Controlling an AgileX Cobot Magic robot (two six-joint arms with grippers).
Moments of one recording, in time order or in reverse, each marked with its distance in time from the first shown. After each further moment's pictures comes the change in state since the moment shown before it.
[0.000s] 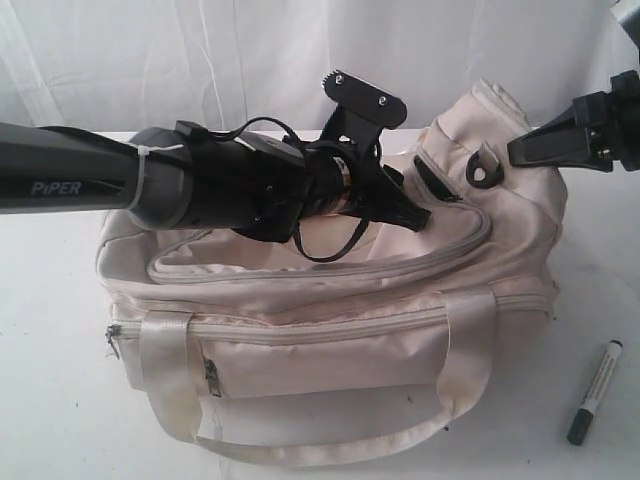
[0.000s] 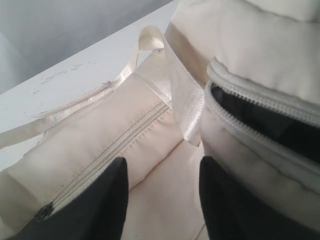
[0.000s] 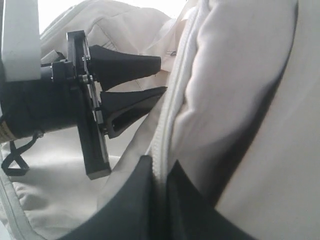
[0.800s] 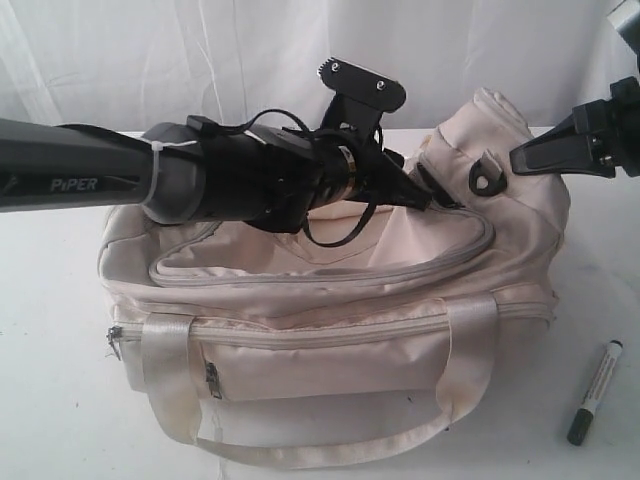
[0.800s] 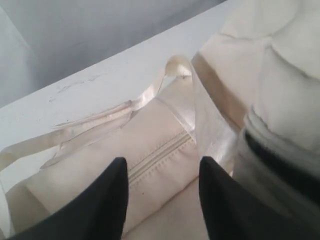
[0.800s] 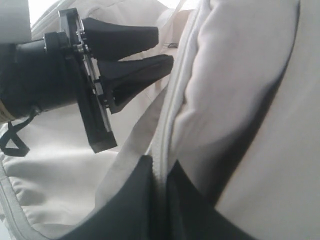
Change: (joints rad) left arm 0.000 0.031 -0.067 0.018 0.054 -0.077; right arm 0.001 0.000 0.000 -0.034 0.000 0.009
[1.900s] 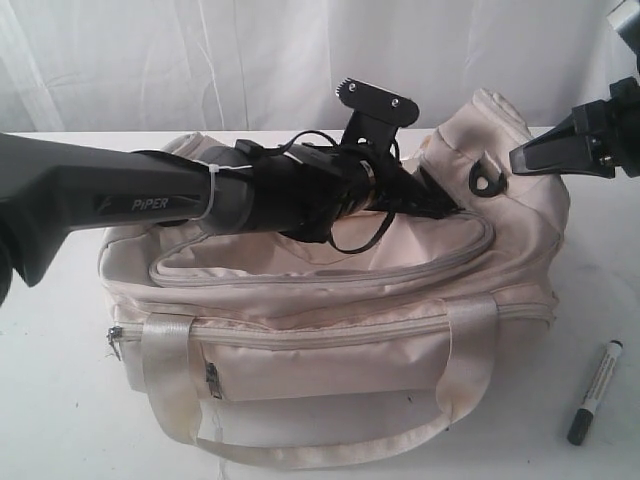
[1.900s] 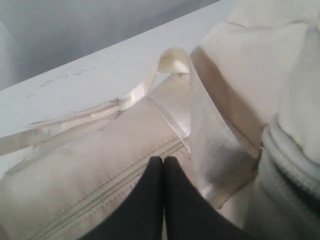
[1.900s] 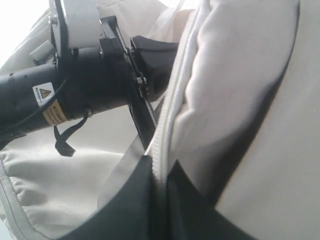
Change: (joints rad) left arm 0.000 0.144 -0.131 0.004 -0.009 -0.033; right arm 0.002 0.000 0.000 -0.001 0.000 0.000
